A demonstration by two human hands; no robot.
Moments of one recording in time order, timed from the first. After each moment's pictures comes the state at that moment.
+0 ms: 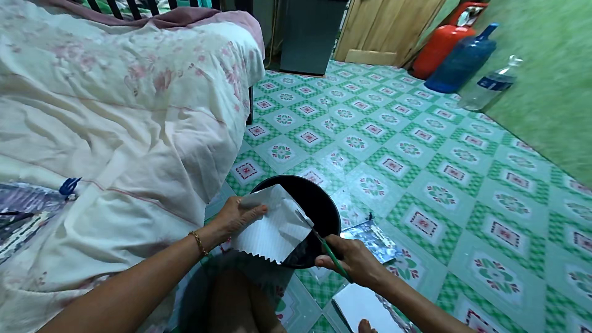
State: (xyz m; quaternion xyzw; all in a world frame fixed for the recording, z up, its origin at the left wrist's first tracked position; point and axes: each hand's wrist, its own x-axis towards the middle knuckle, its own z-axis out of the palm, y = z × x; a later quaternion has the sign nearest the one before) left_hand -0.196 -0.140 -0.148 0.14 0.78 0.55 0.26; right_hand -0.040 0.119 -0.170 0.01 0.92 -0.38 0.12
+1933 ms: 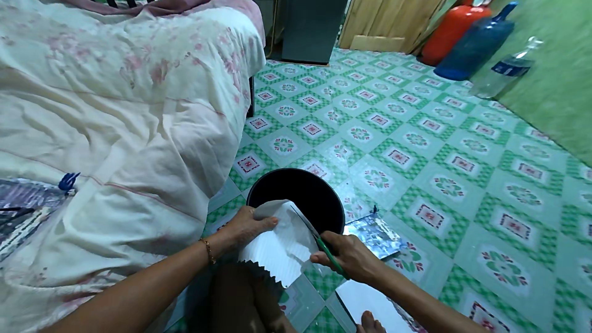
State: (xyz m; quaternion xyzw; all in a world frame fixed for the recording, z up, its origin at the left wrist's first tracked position) left_hand -0.174 -0.130 -0.155 0.10 0.77 0.52 0.37; right_hand -0.049 0.107 -0.164 0.02 0.91 -0.35 0.20
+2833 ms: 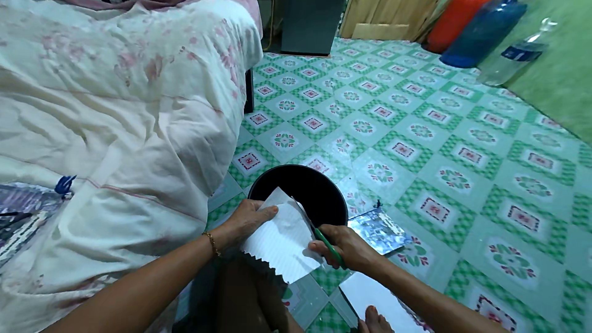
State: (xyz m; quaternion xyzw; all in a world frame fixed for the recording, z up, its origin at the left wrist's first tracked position) left_hand -0.185 -0.123 -0.155 0.09 0.76 0.52 0.38; right_hand -0.062 0.103 -0.171 0.06 0.84 -0.49 0.21
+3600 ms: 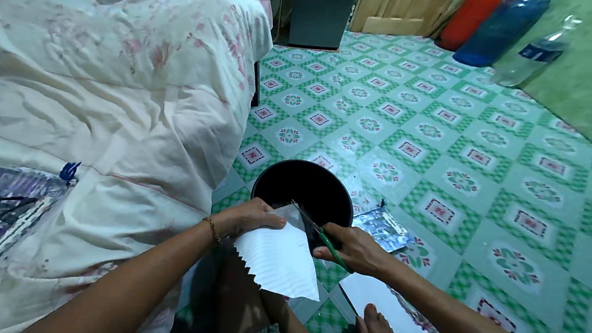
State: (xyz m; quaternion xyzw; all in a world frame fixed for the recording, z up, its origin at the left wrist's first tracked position) left_hand -0.194 -0.125 -0.142 0.11 0.73 0.40 0.53; right_hand -0.059 0.106 -0.163 0.00 0.92 -0.30 0.23
